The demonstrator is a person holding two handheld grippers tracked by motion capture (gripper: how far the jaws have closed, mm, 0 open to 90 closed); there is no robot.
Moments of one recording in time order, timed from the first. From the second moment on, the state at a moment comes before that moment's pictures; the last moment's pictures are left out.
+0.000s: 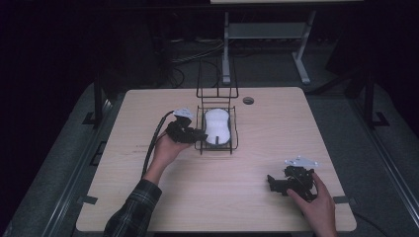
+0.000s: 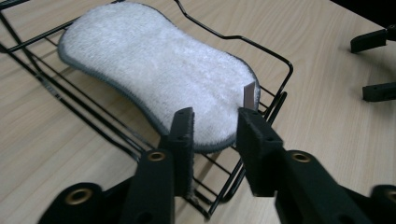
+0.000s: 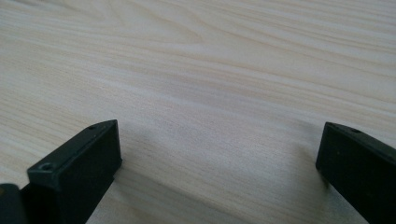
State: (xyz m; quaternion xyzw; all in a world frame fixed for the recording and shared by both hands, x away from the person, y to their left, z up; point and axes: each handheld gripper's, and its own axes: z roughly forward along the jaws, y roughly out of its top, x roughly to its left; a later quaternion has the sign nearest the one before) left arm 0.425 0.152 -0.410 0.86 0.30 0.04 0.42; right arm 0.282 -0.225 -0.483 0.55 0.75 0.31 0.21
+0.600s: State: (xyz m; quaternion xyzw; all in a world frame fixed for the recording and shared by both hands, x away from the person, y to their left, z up) left arm 0.385 0.186 -0.411 0.86 0.31 0.10 0.40; right arm 0.282 -0.225 -0.483 0.55 0.75 0.31 0.21
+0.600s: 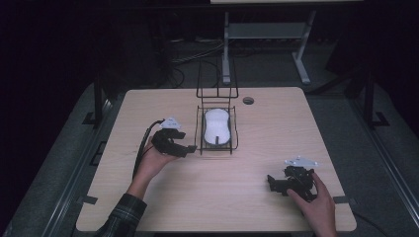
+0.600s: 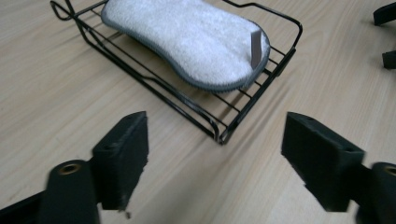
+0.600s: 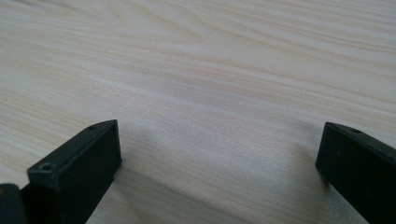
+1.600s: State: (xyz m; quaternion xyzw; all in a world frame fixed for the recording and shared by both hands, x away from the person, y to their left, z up) left arm 0.299 0.239 -0.434 0.86 0.33 0.15 0.37; right arm 0.281 -0.224 -0.483 0.55 0.75 0.31 0.21
